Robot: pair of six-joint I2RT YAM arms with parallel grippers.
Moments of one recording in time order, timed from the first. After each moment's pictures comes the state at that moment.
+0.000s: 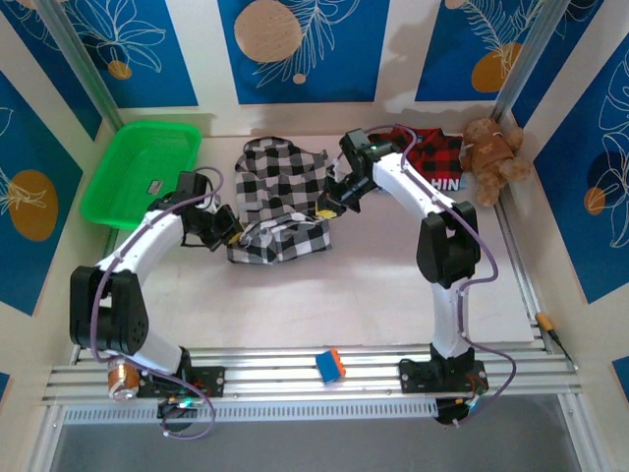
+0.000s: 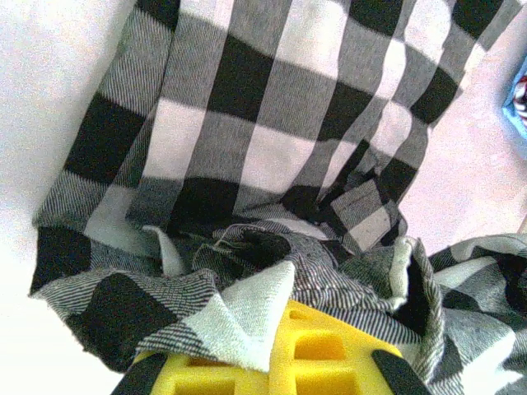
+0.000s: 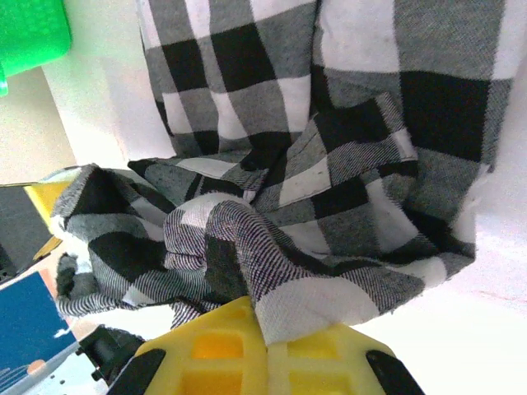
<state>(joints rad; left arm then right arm) -0.14 1.53 1.11 -0.68 0.47 -0.75 0.41 2.08 1.88 -1.12 -0.66 0.51</state>
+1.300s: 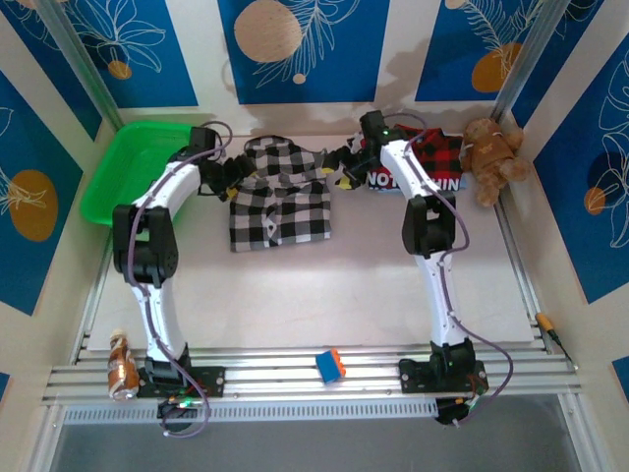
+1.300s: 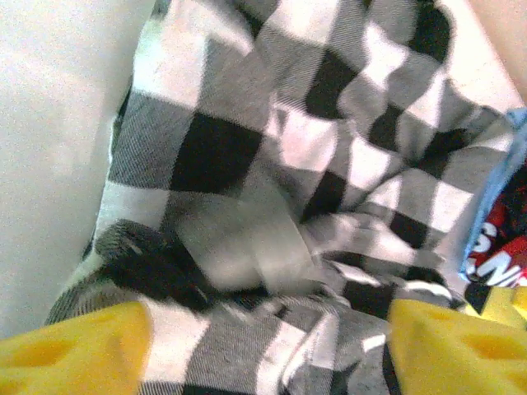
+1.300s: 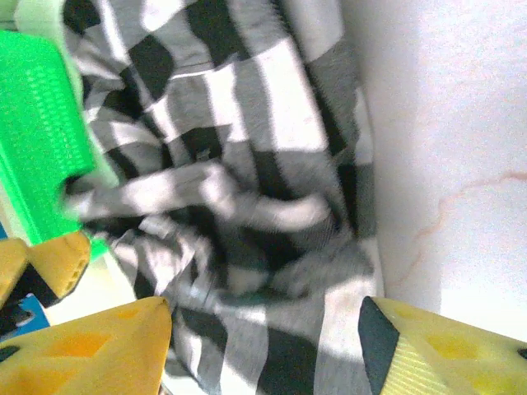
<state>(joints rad) -0.11 2.03 1.68 -0.60 0.39 -0.74 0.25 2.50 2.40 -1.02 -0.67 0.62</state>
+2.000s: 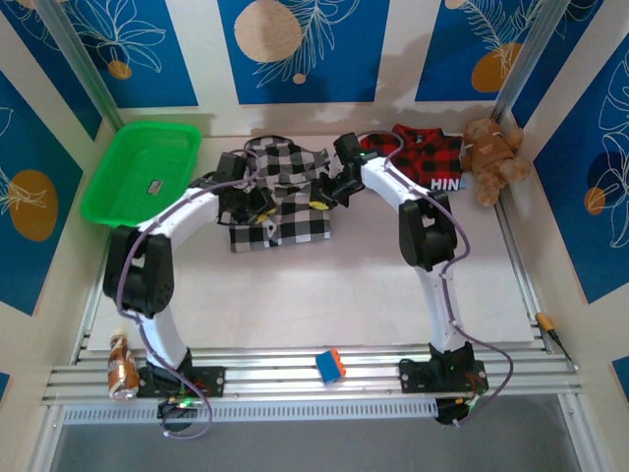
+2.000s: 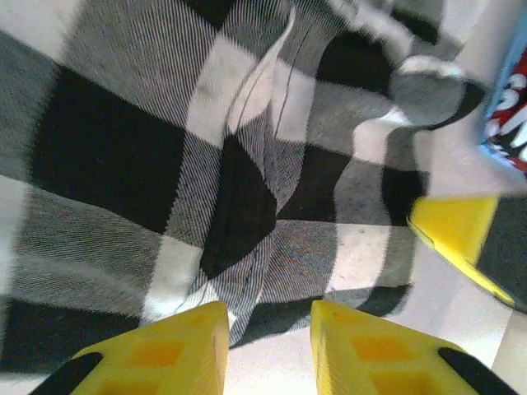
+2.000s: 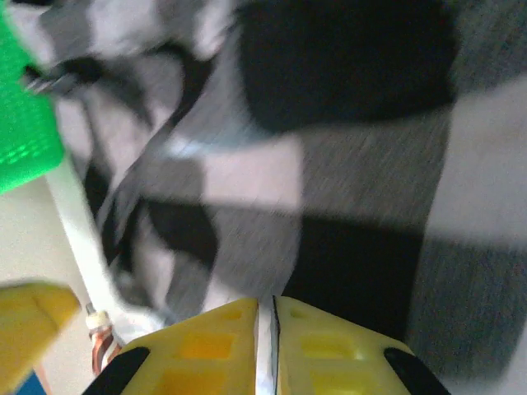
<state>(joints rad) -0.32 1.82 1.34 -0.53 0.35 -0.83 0.38 2.36 2.02 -0.83 -0.64 0.60</state>
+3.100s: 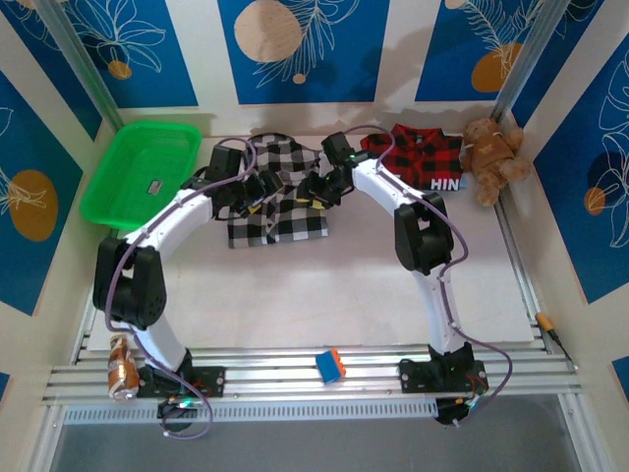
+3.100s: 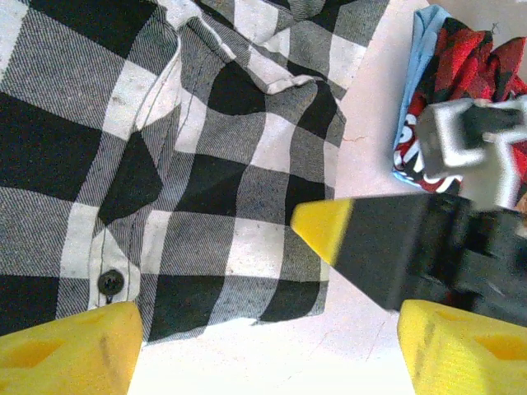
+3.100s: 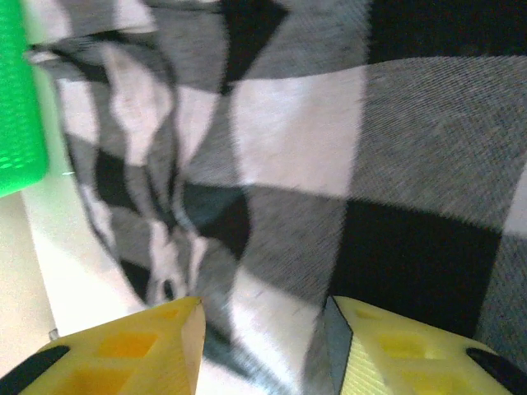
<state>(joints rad) -0.32 1.71 1.34 -0.45 0.33 -0.85 0.45 2.33 2.00 -0.78 -0.52 0.60</state>
